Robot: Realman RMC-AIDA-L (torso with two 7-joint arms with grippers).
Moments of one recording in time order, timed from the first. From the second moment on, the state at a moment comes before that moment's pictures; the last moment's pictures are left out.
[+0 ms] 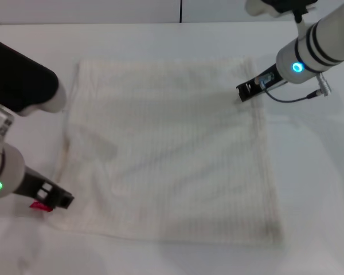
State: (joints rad) left arm -0.25 -2.03 -1.27 -1.92 2.89 -1.67 0.04; right arm 0.89 2.08 -1.28 -0.72 -2.66 -1.02 2.78
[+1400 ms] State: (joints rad) left arm -0.05 -2.07 -1.32 -0.63 2.70 1.19 0.09; right arm 0.07 2.09 -2.26 -0.56 -2.29 1.52 2.93
